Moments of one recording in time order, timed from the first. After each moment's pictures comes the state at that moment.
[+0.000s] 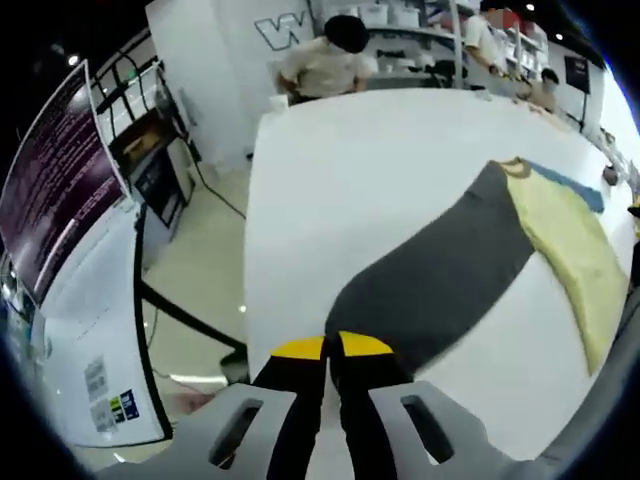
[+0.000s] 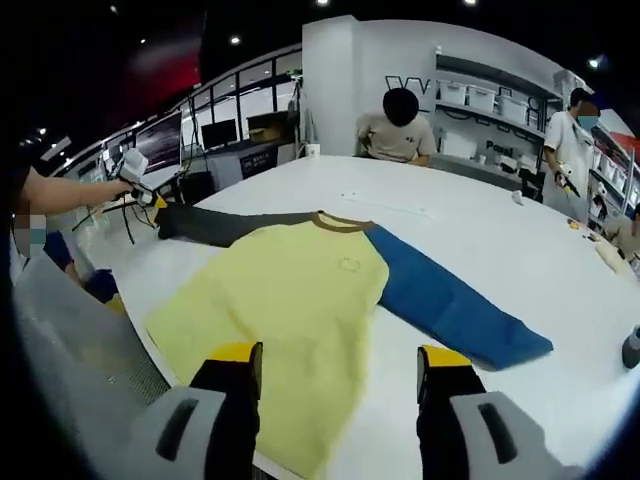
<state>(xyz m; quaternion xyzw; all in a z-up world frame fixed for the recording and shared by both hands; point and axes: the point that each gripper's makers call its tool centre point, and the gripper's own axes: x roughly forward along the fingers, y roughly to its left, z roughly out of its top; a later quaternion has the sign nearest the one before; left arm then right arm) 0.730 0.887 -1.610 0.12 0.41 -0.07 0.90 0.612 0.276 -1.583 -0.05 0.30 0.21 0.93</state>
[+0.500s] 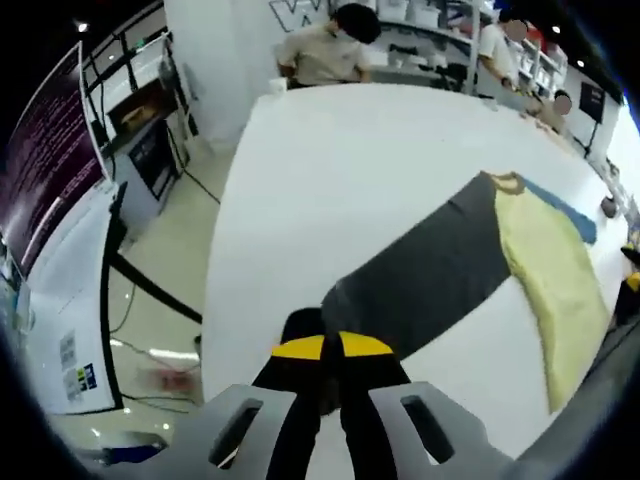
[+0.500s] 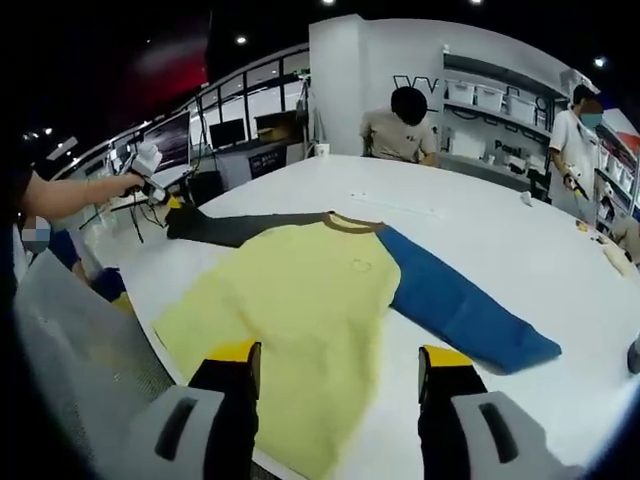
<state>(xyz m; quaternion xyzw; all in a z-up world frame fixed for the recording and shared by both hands) 0.734 0.828 -1.604 0.07 0.44 -0.07 0.89 0.612 0.288 -1.582 -0.05 0.30 0.23 0.92</state>
